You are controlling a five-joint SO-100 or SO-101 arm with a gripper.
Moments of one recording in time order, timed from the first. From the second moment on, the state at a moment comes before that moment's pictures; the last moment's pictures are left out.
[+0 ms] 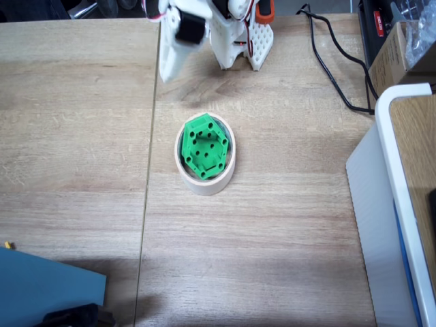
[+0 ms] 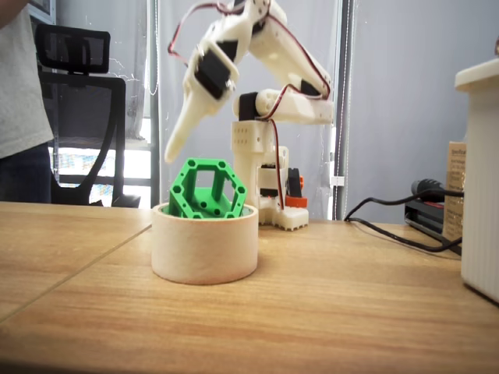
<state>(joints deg) 40.3 185.1 167.2 72.2 -84.0</state>
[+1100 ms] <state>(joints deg) 41.1 192.7 183.0 72.2 -84.7</state>
